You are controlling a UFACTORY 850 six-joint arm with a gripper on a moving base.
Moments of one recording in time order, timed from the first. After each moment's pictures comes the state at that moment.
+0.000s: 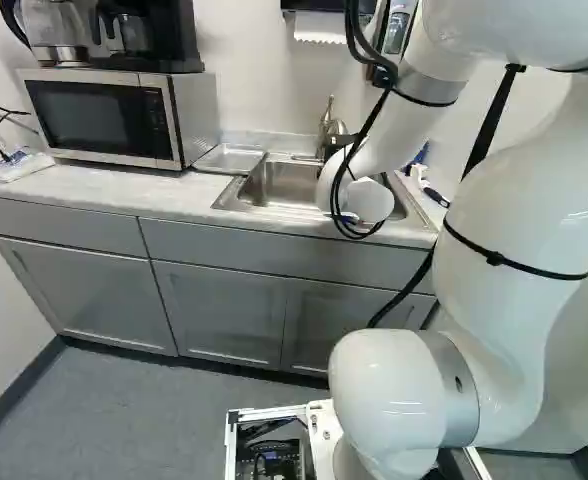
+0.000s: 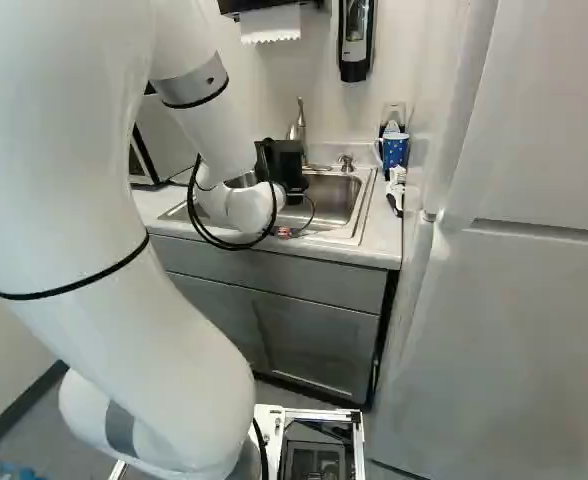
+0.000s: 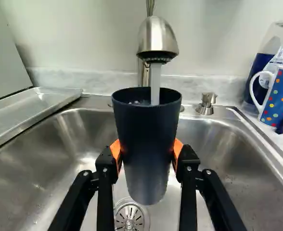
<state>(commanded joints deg) -6.8 -4.3 -30.9 -2.4 52.3 0.0</state>
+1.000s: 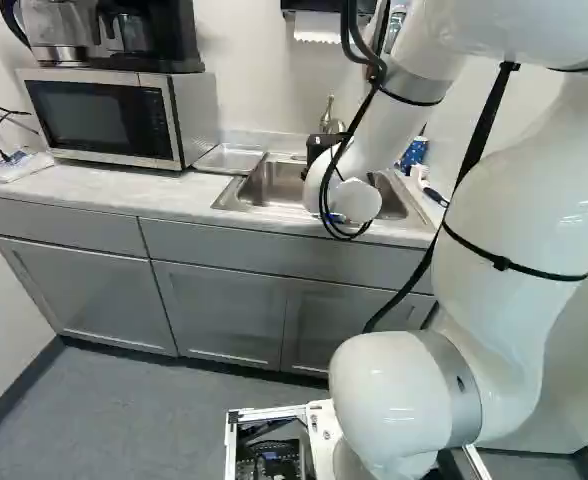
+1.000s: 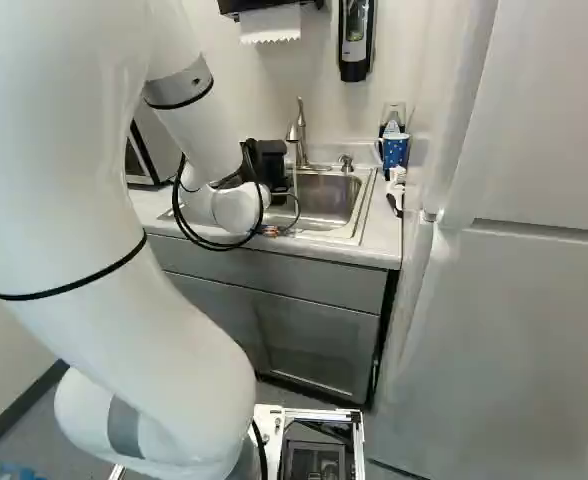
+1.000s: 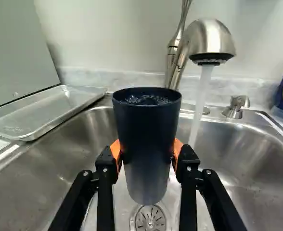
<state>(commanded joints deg) -0.7 -4.0 -30.6 -2.4 52.3 0.0</state>
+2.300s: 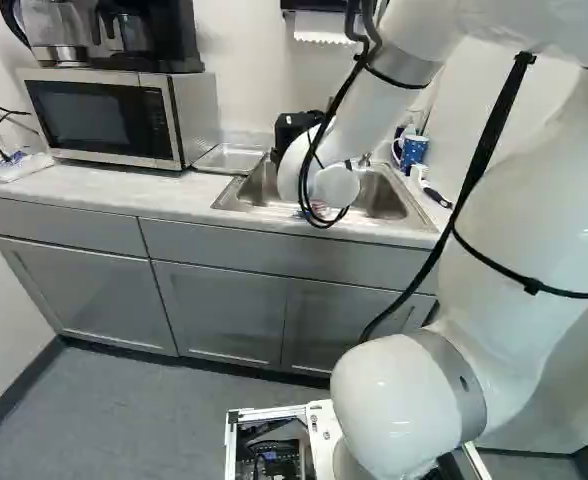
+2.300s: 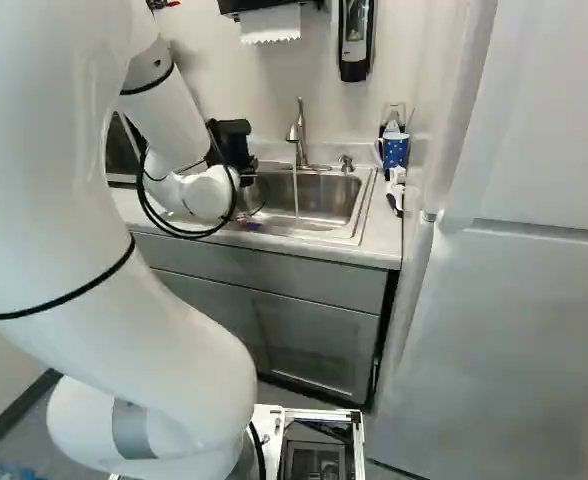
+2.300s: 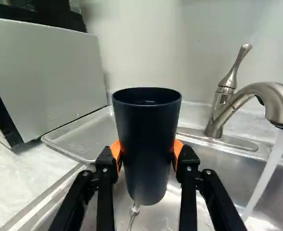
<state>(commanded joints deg) 8.8 -0.3 -33.7 -2.4 51.8 0.0</state>
